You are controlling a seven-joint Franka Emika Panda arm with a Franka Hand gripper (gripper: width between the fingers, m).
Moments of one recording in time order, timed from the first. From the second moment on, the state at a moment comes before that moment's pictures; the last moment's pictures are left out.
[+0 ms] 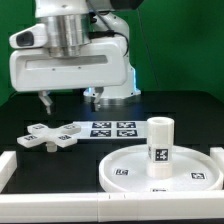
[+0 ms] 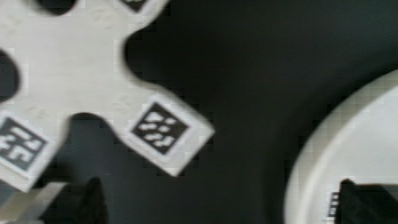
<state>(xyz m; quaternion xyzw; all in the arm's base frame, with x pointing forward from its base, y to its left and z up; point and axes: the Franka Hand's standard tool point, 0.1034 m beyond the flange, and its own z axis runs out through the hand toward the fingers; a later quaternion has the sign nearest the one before) 0.468 -0.101 0.086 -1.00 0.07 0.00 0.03</state>
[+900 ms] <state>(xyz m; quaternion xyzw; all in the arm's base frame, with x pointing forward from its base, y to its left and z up) 0.436 -0.145 0.069 -1.00 0.01 0.00 0.02</state>
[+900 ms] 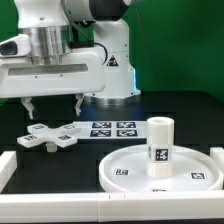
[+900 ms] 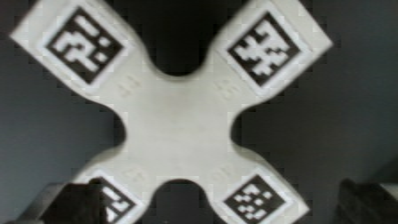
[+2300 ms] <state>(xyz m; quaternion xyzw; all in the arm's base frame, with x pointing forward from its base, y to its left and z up) 0.427 -0.151 0.044 -1.00 -0.01 0.02 0.02</state>
